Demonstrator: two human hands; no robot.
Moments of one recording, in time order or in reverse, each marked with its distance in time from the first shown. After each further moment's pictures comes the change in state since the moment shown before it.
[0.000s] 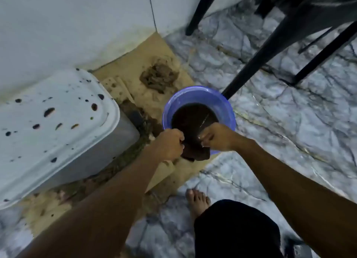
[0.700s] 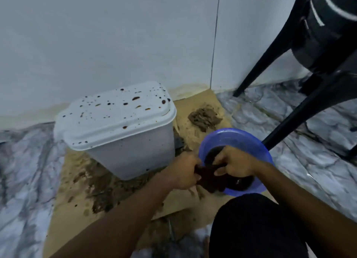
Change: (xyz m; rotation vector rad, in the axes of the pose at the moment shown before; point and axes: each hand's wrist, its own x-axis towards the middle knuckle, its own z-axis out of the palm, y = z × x) left_hand -0.117 0.000 -0.009 0.013 0.311 0.041; right_hand -0.026 -0.066 0.010 -0.278 -0.096 -0.493
